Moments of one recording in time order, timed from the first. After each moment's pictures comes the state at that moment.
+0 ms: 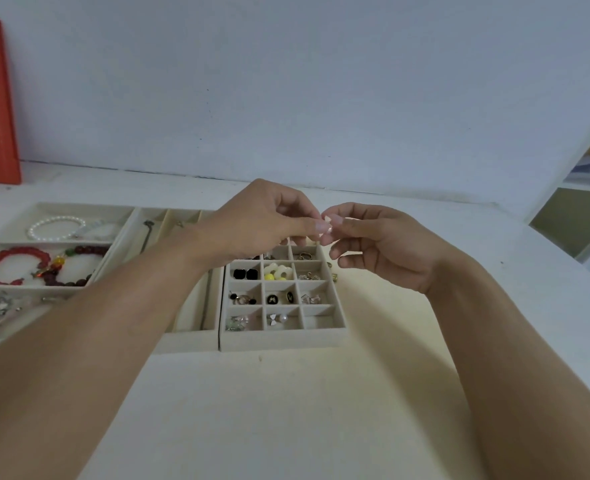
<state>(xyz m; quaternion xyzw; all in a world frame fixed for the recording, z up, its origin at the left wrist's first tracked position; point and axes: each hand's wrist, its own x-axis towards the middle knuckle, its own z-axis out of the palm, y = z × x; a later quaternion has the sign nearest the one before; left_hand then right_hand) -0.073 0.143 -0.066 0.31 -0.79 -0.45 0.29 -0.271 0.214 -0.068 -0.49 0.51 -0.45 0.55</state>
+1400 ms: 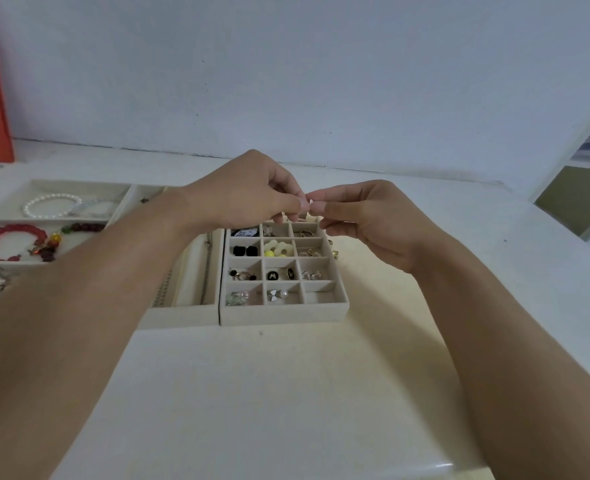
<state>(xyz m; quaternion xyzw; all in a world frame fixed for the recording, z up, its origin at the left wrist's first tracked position) -0.065 0.134 -0.062 0.36 -0.83 -0.35 0.22 -0.255 0.211 -0.076 -0.54 0.55 -0.46 0.43</state>
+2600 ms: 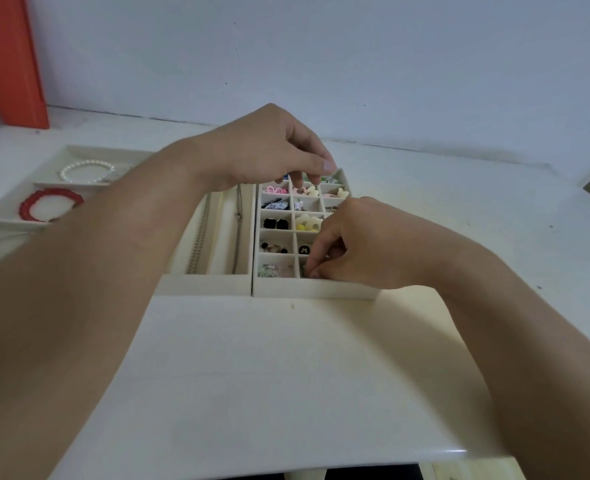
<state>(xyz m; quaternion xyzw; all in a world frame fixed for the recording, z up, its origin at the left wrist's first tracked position) -0.045 0.122 -0.057 0.33 -0.83 -0.38 0.22 -0.198 0.239 -0.076 -0.79 0.59 -0.08 0.17</state>
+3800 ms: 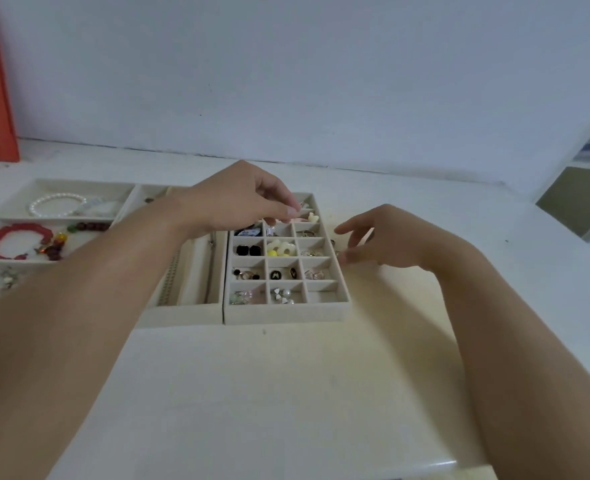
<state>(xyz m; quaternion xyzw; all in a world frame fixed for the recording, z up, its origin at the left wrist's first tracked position) -0.054 0.117 -0.079 0.36 -0.81 -0.40 0.22 -0.292 0.207 -0.091 -0.64 0.73 -0.13 0.21</state>
